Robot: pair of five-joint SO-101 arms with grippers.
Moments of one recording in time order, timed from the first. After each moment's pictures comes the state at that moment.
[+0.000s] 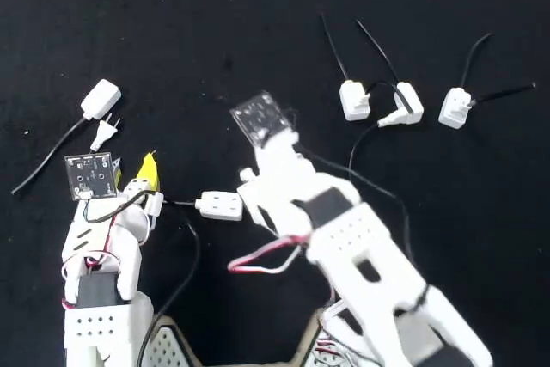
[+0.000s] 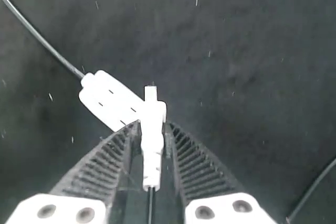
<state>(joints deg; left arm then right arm) -9.9 -99.6 96.2 34.6 1.1 -31.4 -35.6 52.1 52.2 -0.5</state>
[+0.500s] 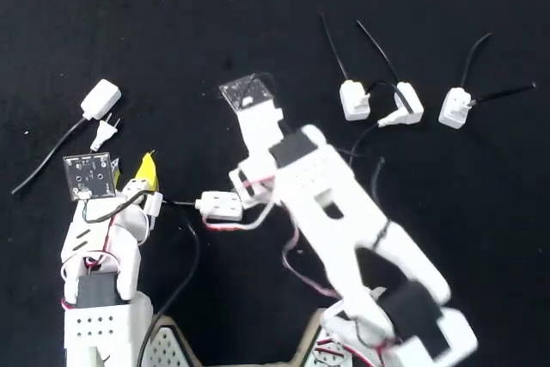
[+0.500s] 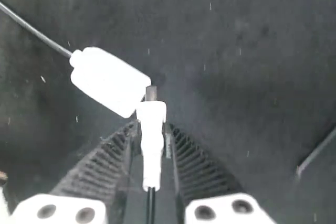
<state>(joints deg) -10.4 -99.6 96.2 34.6 1.0 -31.5 -10.4 25.5 75.6 -8.6</state>
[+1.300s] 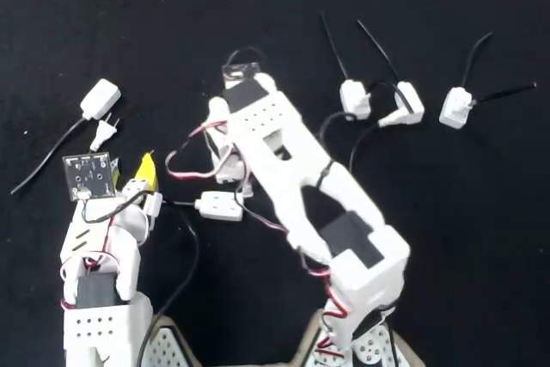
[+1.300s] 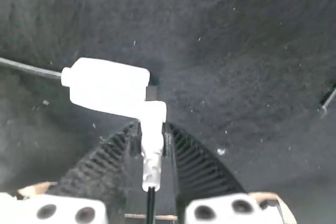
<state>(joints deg) -10.4 -99.6 96.2 34.6 1.0 -33.5 17.3 -8.0 96.7 -27.4</state>
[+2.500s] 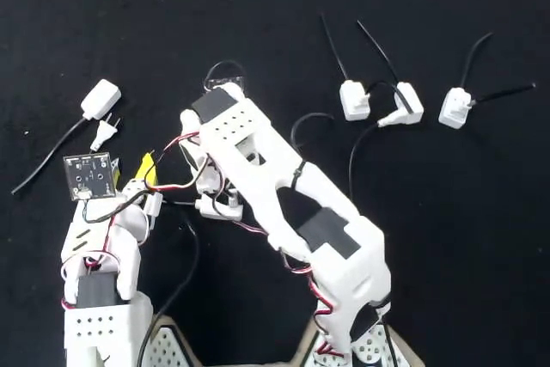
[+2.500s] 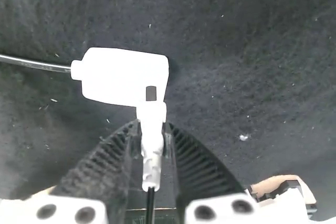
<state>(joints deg) -10.4 -99.6 96.2 34.6 1.0 -38.9 23.1 -11.9 99.1 -36.0</state>
